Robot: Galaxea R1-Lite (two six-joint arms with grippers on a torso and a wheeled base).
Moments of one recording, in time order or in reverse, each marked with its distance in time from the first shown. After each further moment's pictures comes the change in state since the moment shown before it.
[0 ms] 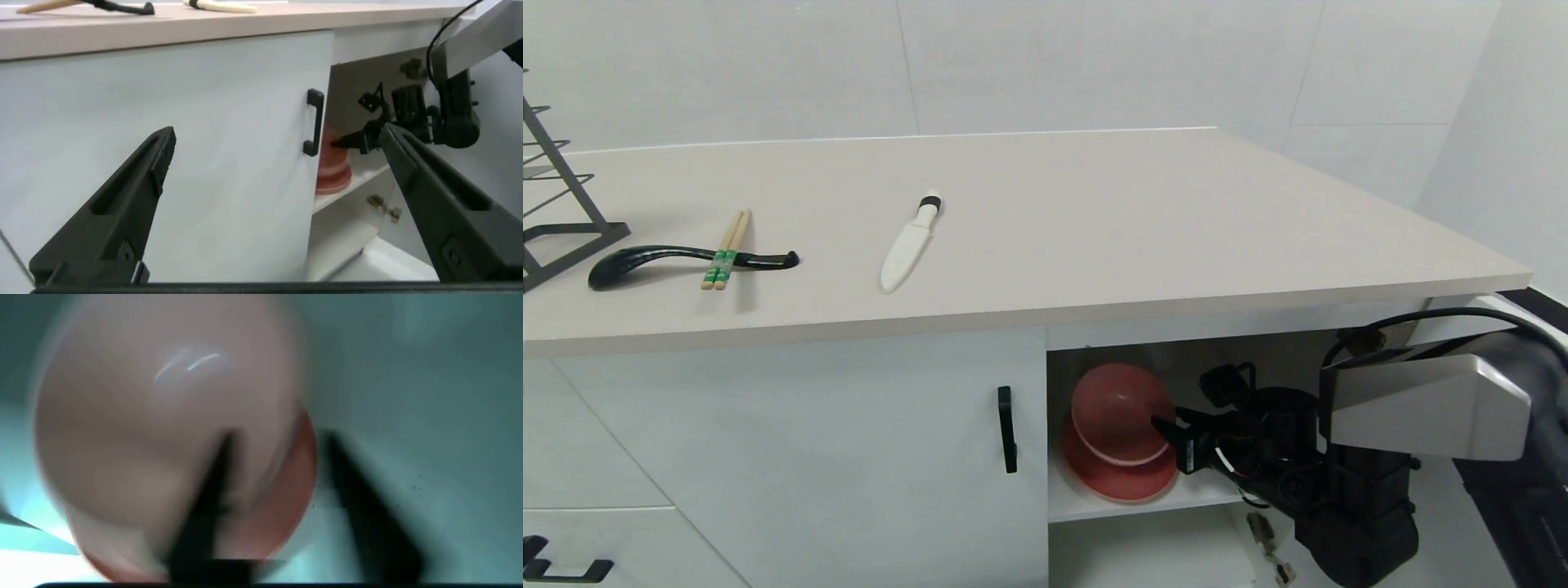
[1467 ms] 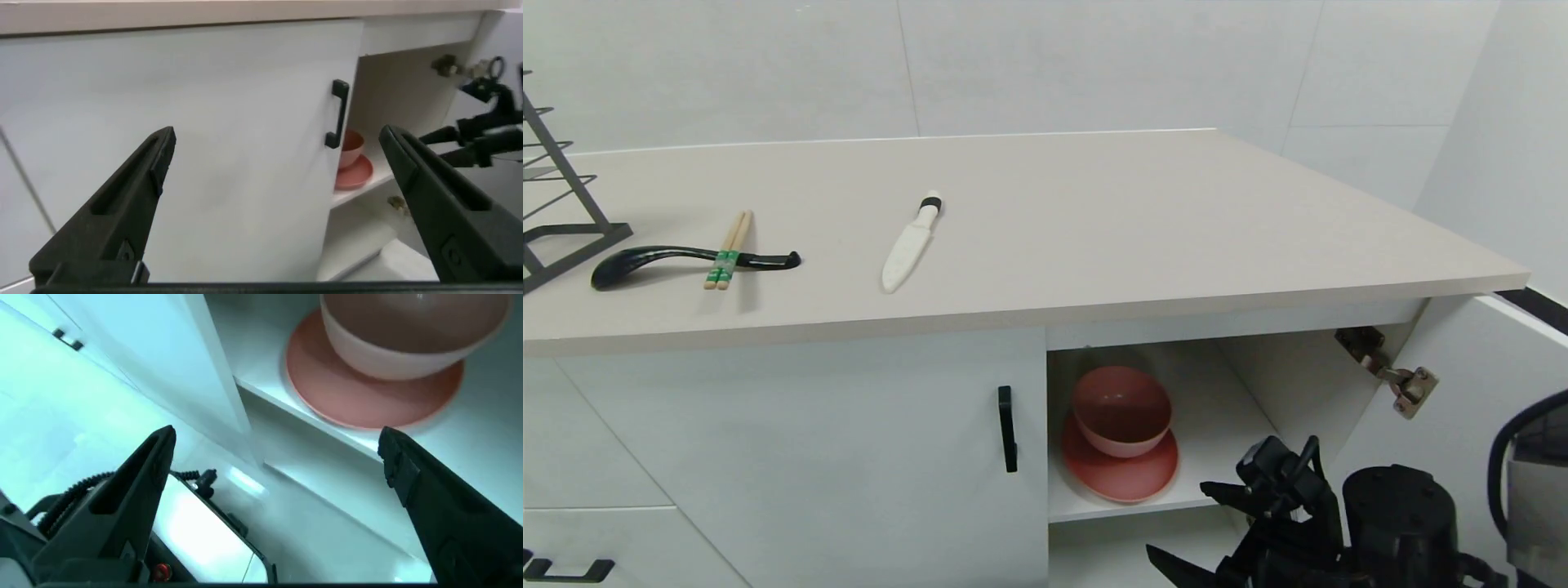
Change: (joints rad) left arm 0.076 -0.068 0.000 0.085 0.039 -0.003; right arm 0.317 -0.454 0.538 0.001 -0.043 -0.003
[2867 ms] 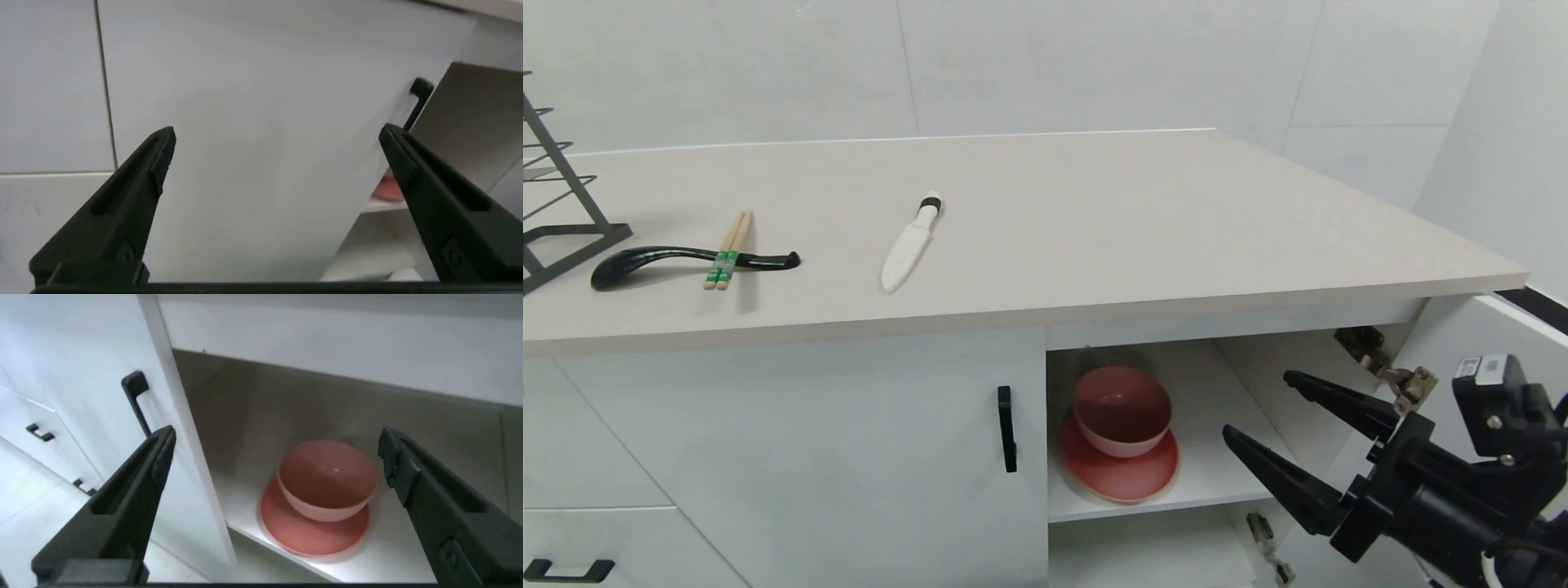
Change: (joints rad) left arm 0.137 -0.120 0.000 0.223 0.115 -0.152; right arm -0.045 -0.478 0.009 0.000 -0.070 -0.006
